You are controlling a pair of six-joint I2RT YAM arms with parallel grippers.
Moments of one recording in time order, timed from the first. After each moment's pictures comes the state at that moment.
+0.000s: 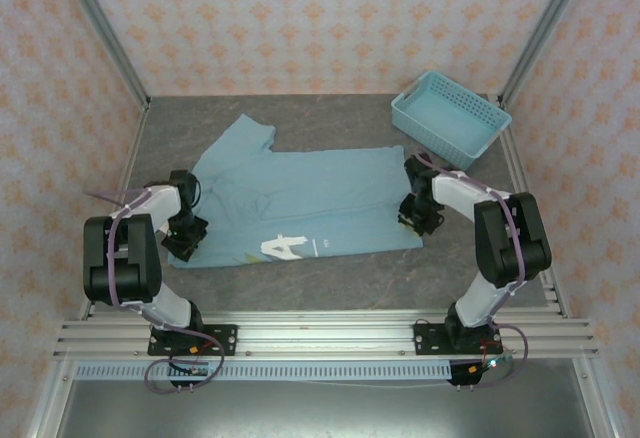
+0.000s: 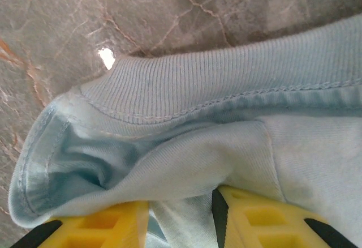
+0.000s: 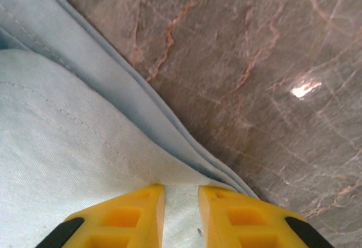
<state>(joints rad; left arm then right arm) 0.16 1.56 0.83 -0.92 -0.13 -1.06 0.24 1.68 0.98 -0.80 -0.06 0.88</state>
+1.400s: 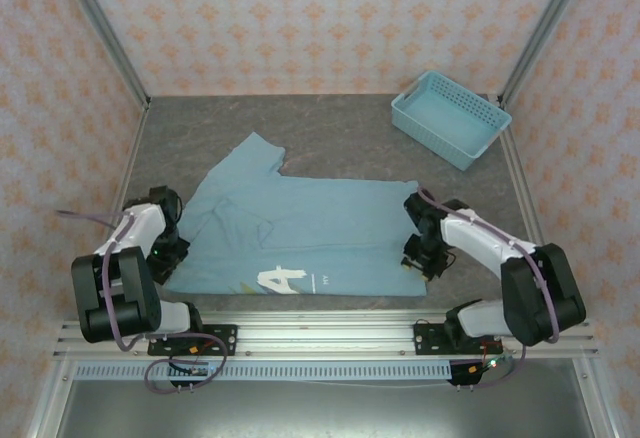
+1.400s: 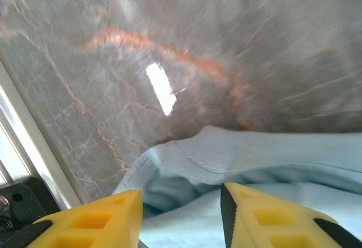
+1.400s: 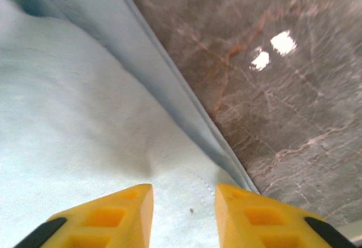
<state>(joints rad) 0.28 1.34 0.76 -1.09 -0.28 -0.94 0.36 1.33 0.72 -0.98 -0.11 0.96</state>
